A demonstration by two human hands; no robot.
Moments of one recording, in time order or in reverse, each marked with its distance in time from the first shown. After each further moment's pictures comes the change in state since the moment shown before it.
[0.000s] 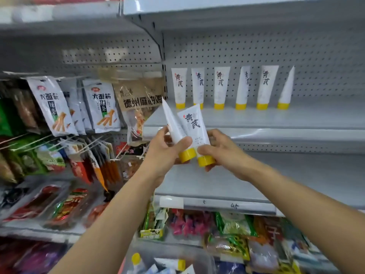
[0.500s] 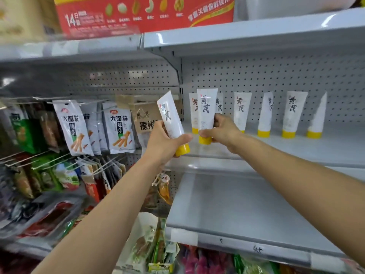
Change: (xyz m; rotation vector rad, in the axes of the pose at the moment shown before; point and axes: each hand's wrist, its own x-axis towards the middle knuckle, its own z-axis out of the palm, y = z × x) left_hand 0.088 0.047 -0.031 0.240 0.194 0.103; right_hand 0.157 -0.045 -0.016 -0.097 0.150 -0.060
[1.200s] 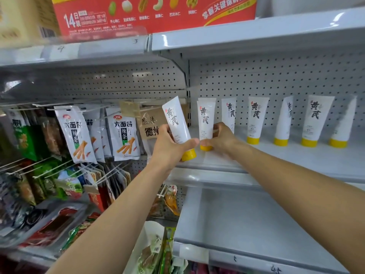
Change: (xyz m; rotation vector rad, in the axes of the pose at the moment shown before) left_hand 0.046 -0.017 -0.009 0.035 0.004 -0.008; right_hand 0.061 0.017 0.030 -0.244 0.027 0.097
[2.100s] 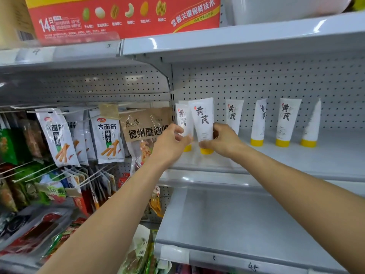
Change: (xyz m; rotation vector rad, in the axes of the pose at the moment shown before) left_hand 0.013 0.008 0.054 0.358 -0.048 0.096; right_hand -0.047 0.013 -0.059 -0.080 0.057 -0.191
